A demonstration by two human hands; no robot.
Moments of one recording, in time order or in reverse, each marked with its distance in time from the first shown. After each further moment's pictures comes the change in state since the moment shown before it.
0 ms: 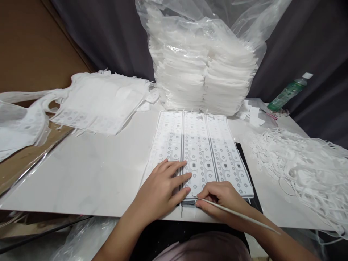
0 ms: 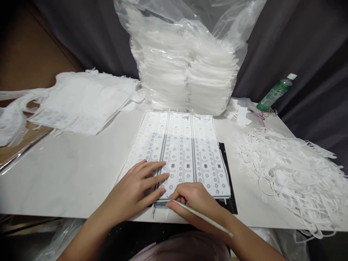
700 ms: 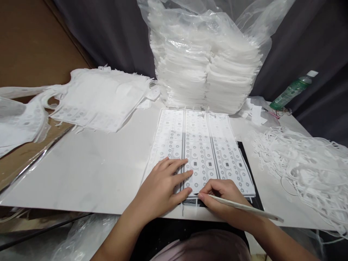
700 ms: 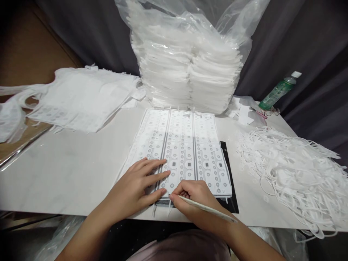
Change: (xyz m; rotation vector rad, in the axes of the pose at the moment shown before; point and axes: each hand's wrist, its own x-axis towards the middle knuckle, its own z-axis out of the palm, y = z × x) left_hand 0.002 0.000 0.000 -0.025 -0.004 -0.024; right_hand 0.000 -0.004 0.003 0.129 0.066 0.142
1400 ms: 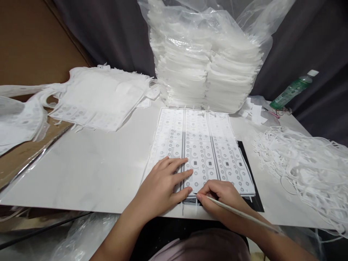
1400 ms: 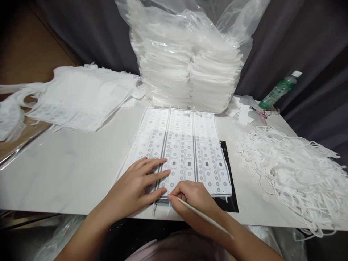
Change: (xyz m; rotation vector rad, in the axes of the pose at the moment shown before) left_hand -0.001 -0.001 0.001 -0.001 -0.012 -0.007; right_hand -0.001 -0.004 0.005 -0.198 0.036 -0.064
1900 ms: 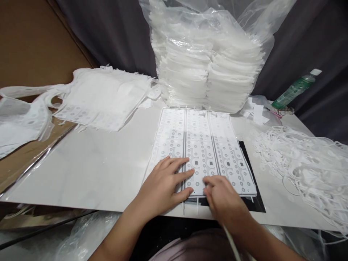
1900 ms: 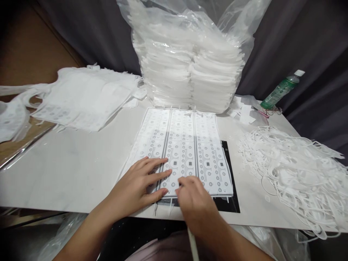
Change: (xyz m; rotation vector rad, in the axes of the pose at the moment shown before) left_hand 0.001 0.001 0.001 0.017 -0.028 -0.006; right_hand -0.012 0.031 0.024 -0.412 0.337 -0.407
